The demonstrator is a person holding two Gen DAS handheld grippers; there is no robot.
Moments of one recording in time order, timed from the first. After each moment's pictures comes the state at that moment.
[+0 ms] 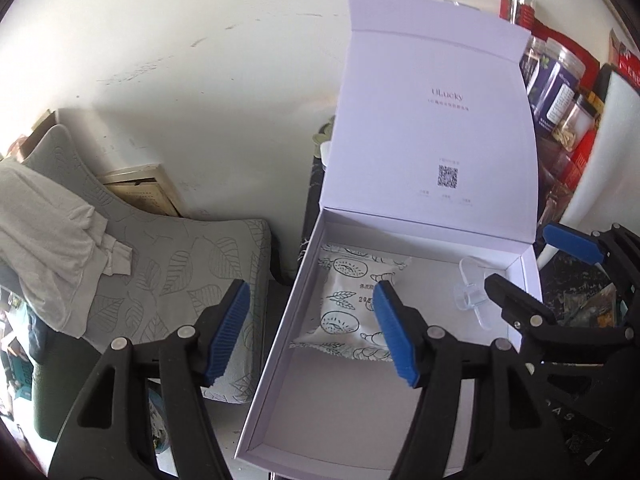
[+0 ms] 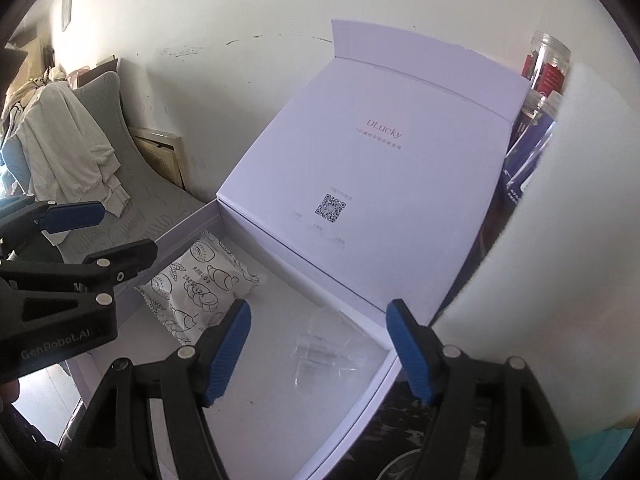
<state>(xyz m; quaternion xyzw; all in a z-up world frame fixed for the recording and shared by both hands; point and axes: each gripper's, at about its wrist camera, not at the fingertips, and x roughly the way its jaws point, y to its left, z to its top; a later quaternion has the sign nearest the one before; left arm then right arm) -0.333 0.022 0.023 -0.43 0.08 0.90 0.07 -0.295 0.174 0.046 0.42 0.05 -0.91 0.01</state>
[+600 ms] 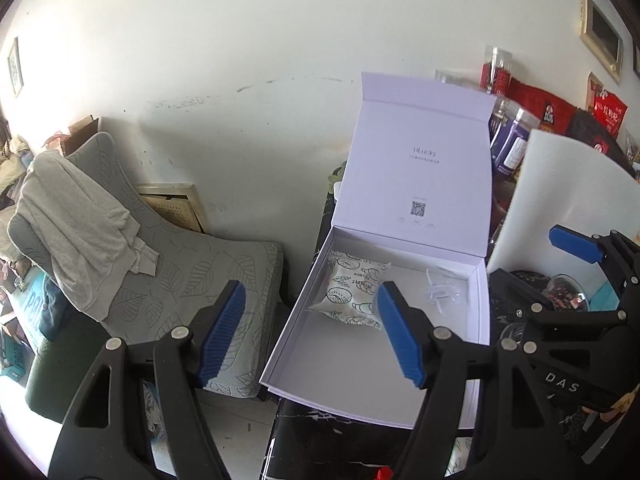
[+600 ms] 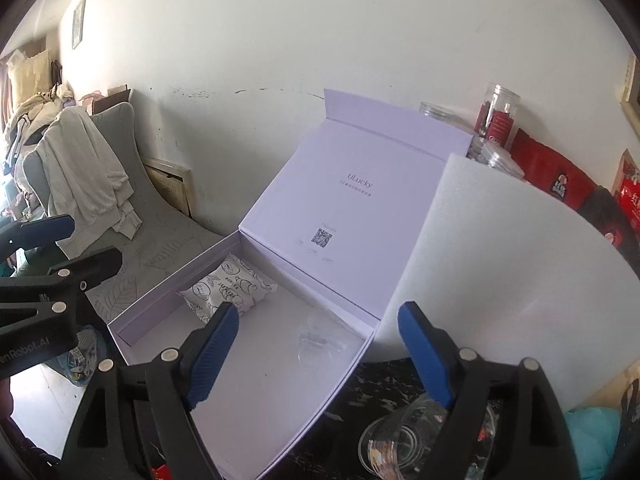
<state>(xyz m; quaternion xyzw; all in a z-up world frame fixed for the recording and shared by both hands) -0.233 0.004 0.102 -0.36 0.05 0.93 0.05 -0.220 0.168 0.115 0.36 0.06 -0.93 0.00</state>
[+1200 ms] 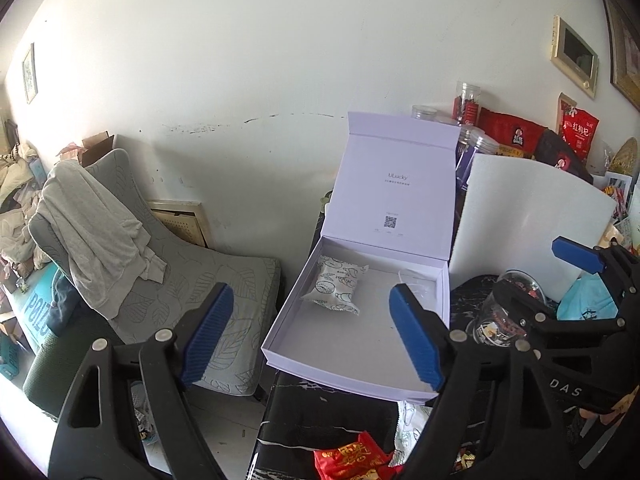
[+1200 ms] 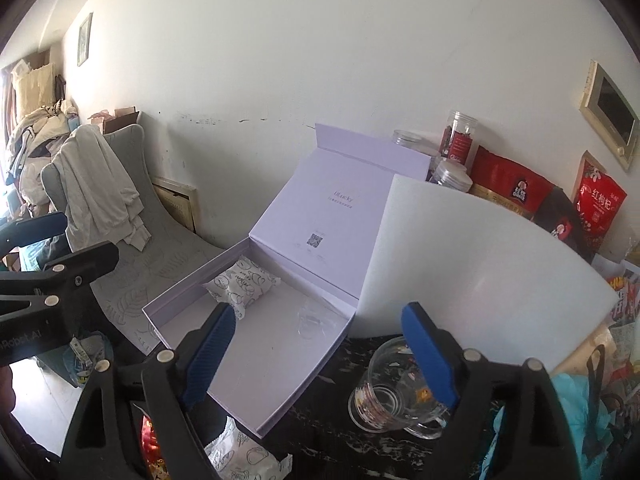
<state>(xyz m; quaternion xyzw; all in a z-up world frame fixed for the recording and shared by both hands) -0.154 0.000 0.141 -0.32 0.03 0.95 0.06 -0.135 0.168 0.156 0.32 0.05 -0.95 -0.01</state>
